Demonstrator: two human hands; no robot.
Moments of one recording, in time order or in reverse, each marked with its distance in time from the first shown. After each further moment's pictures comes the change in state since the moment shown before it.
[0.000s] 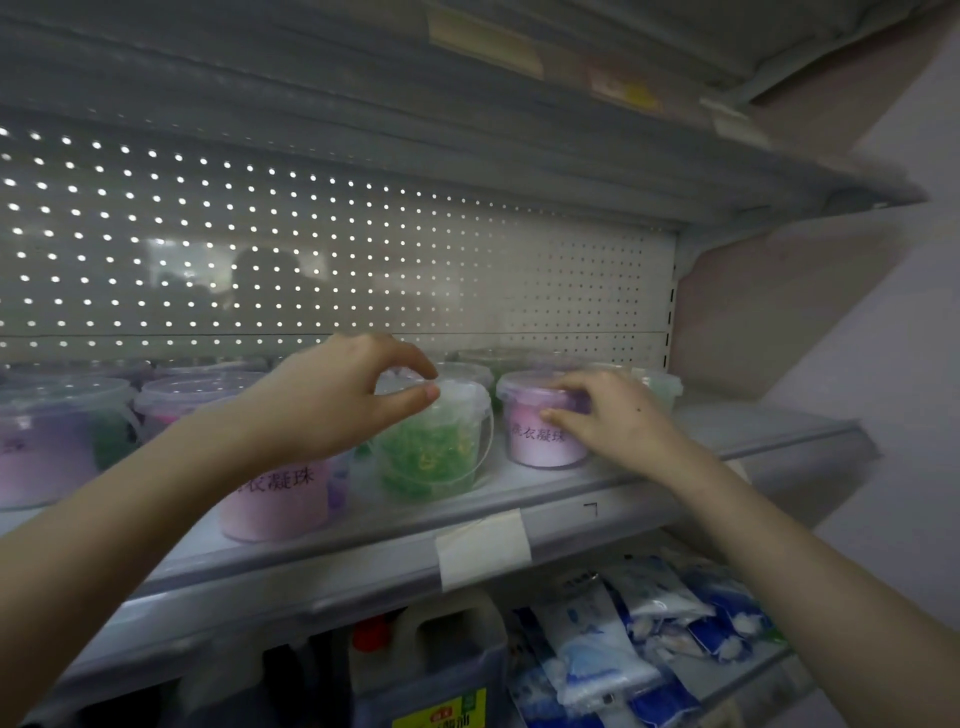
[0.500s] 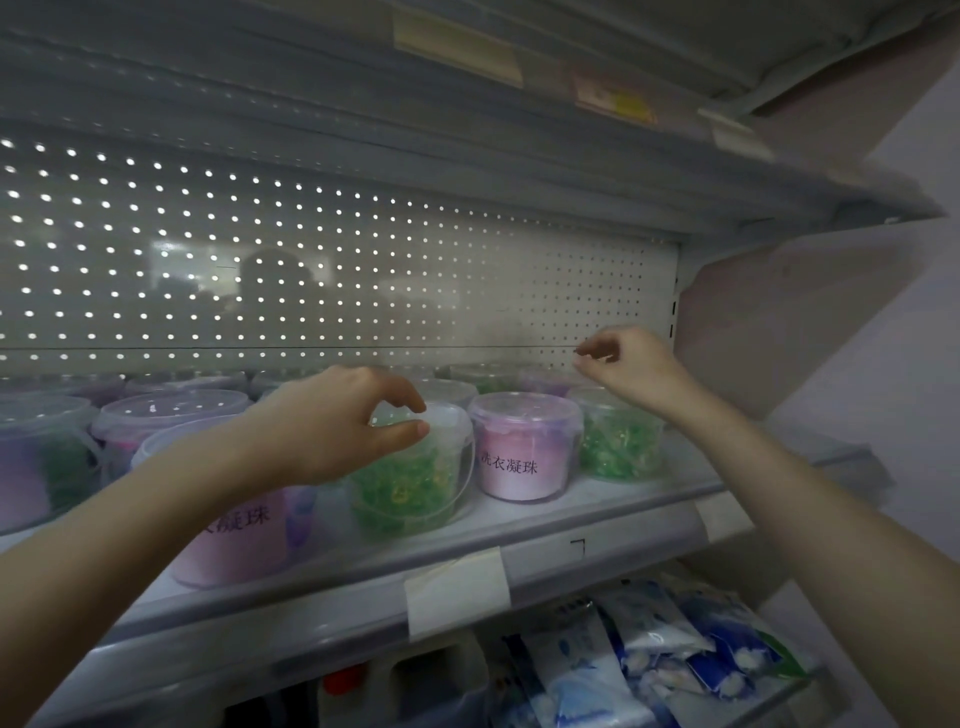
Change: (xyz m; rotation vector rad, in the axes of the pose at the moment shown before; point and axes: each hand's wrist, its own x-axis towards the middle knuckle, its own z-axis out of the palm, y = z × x) left_hand 0.025 0.003 0.013 0.085 -0.158 -0.107; right_hand 0.061 0.042 -0.033 0.161 0.016 0.157
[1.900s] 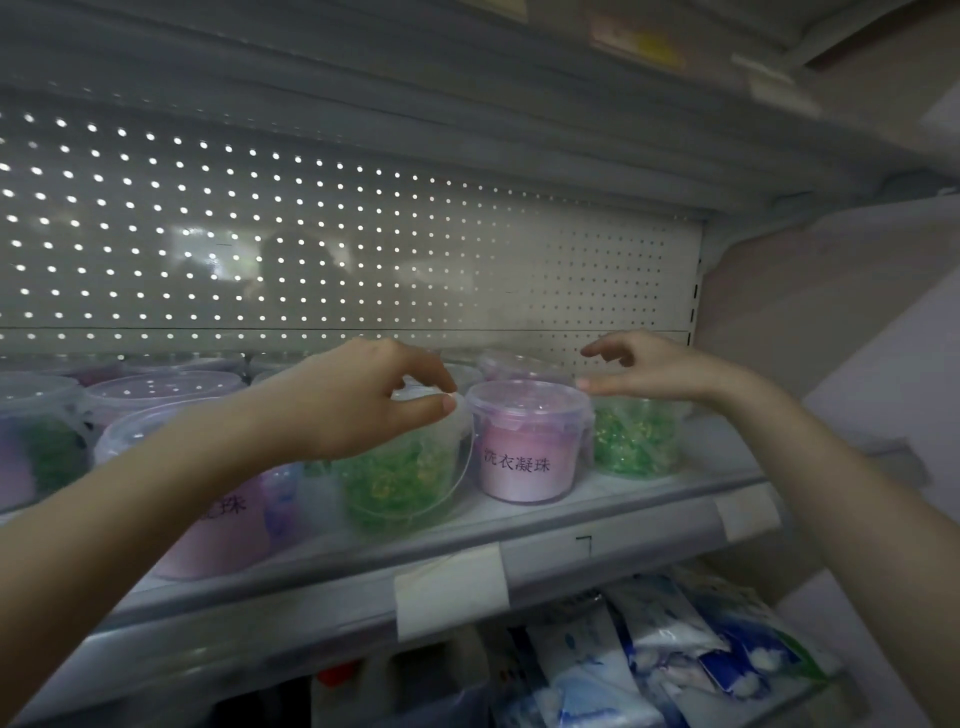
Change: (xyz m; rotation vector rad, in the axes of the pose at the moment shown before) left_hand 0.017 0.012 0.003 -0.091 0.001 0.065; right_hand 0.012 0.023 -0.002 -0.019 -0.401 -0.017
